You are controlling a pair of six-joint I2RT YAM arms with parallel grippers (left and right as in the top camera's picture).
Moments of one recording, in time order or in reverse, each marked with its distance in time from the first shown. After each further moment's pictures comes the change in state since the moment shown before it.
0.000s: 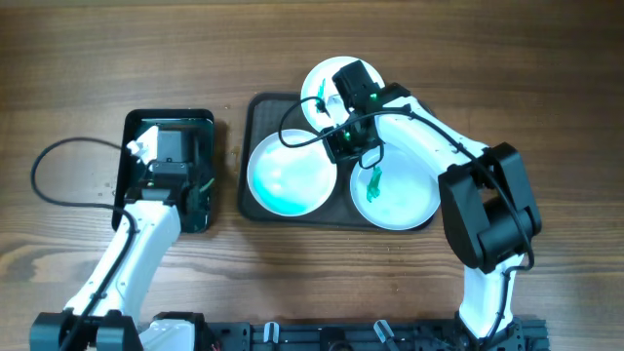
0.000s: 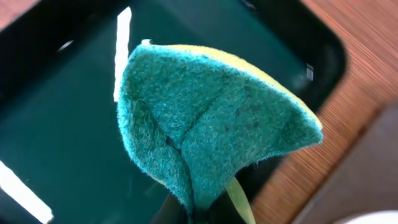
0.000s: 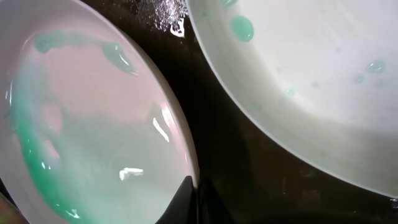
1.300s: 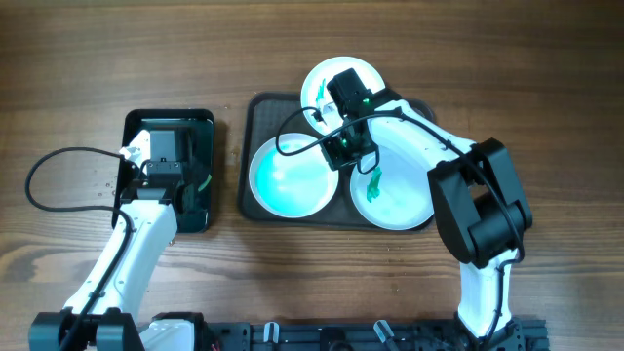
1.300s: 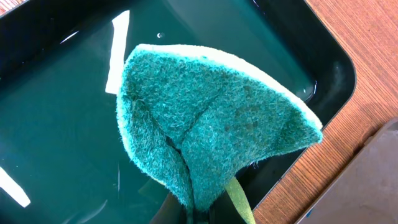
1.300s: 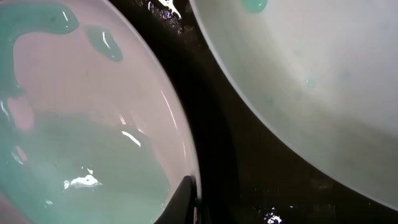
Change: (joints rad) left arm 0.023 0.003 0.000 0.006 0.023 -0.066; right arm 0.015 0.043 -0.013 0.000 0.031 -0.027
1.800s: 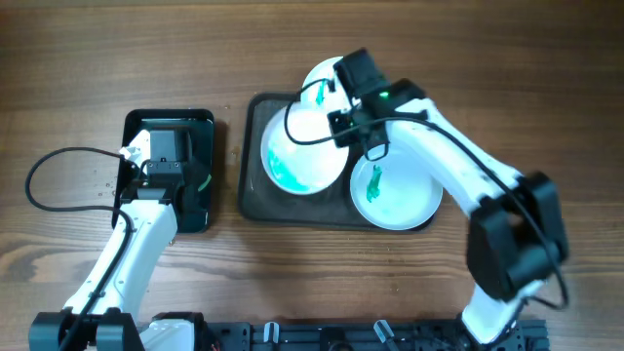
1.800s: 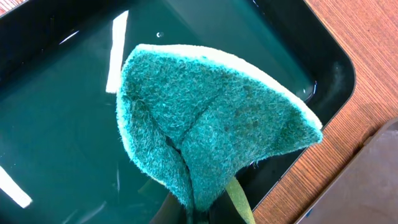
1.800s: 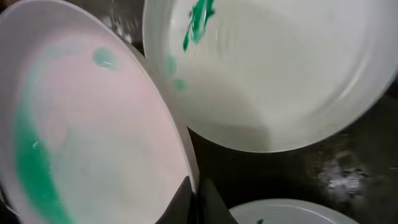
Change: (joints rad) left arm 0.000 0.000 0.000 0.000 0.000 0.000; right arm 0.005 -0.210 0.016 -0.011 0.219 0.122
